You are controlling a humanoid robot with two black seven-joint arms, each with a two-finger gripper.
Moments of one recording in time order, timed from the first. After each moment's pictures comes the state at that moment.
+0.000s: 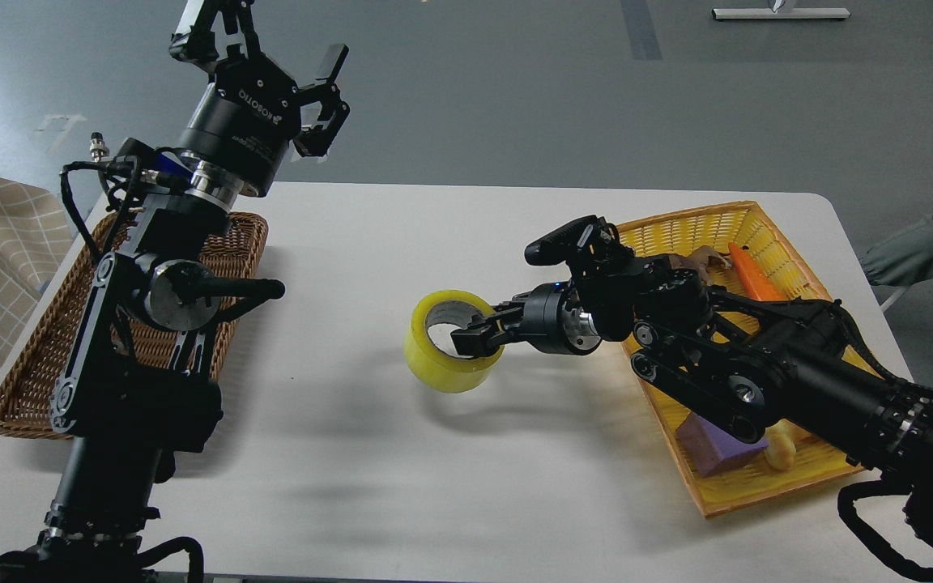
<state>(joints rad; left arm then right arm) -0.41 -0.04 -1.60 -1.47 0.82 -0.26 0.05 0.92 -0.07 0.40 0.99 -1.90 0.48 0.11</state>
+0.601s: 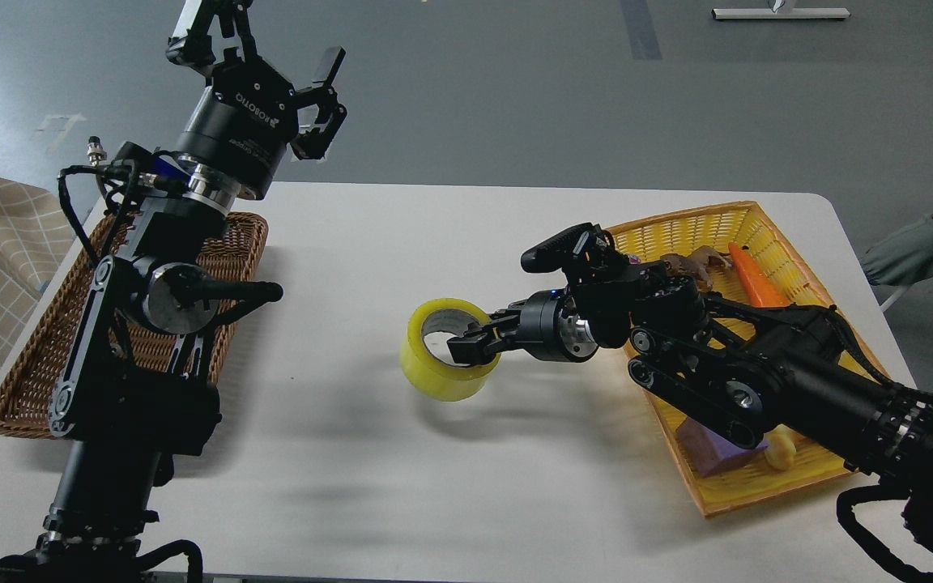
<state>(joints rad) -0.40 -0.04 -1.60 -1.47 0.82 -0.26 0.05 0.90 -0.07 0.39 1.00 -1.90 0.48 0.11</state>
